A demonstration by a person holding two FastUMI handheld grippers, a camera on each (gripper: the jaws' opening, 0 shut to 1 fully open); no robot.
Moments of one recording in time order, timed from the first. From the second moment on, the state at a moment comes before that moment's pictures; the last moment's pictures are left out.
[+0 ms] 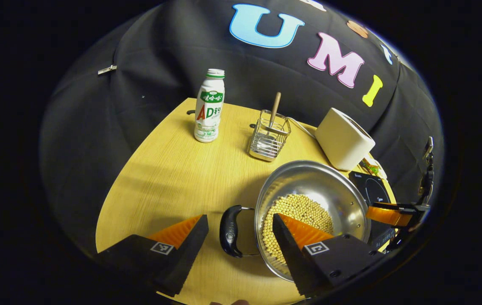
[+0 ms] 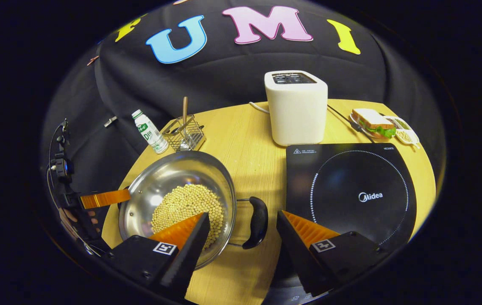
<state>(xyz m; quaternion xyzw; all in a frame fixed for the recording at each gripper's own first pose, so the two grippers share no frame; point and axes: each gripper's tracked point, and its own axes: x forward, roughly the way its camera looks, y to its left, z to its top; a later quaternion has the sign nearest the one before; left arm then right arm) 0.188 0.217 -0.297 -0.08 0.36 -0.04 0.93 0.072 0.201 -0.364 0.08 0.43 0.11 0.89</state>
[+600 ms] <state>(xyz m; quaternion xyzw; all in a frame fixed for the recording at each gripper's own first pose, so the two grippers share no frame) 0.201 0.203 -0.335 -0.09 0.40 -0.07 0.91 0.085 0.206 -0.395 0.11 0.47 0.09 0.87</state>
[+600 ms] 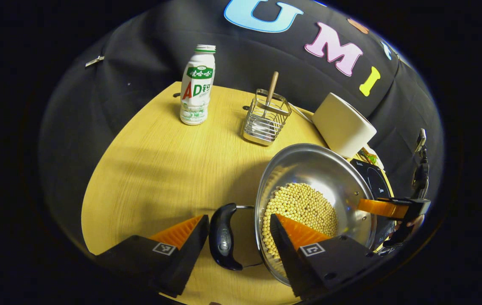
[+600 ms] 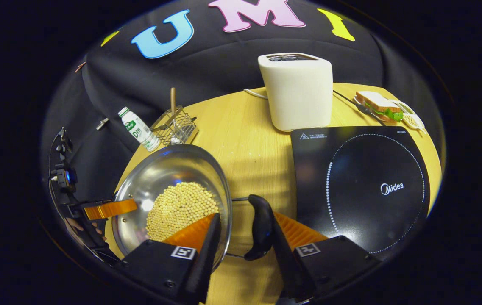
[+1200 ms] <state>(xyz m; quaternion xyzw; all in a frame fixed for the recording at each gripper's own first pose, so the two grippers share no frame) 0.197 0.203 -0.353 -0.12 0.44 -0.07 0.89 0.086 0.211 -0.410 0.09 0.51 0.10 0.85</state>
